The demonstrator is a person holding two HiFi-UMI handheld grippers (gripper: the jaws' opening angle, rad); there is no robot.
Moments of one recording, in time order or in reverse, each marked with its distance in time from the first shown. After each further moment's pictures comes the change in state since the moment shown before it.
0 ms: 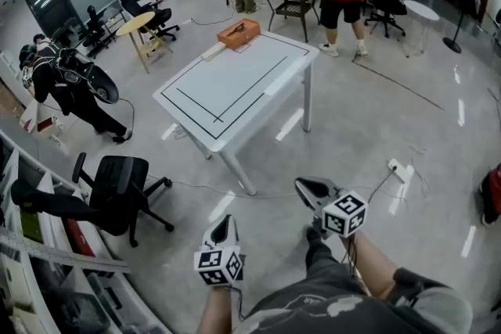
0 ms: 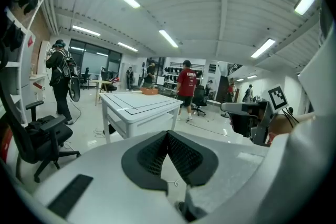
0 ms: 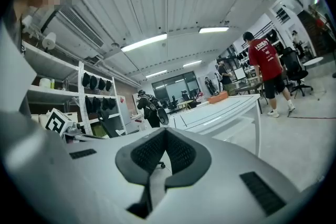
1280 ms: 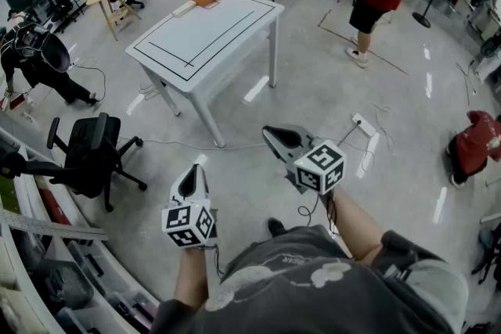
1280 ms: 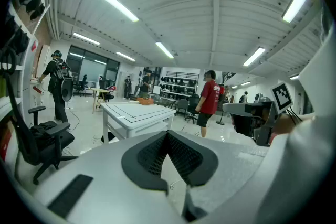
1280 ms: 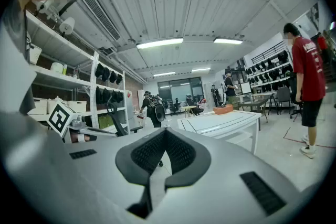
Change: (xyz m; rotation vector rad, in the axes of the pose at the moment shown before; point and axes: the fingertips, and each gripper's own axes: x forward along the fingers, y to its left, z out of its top) left arm -0.132 -0.032 -0.001 0.016 -0.116 -0.034; right arm -0.087 0.136 0.015 -0.179 -0.007 0.007
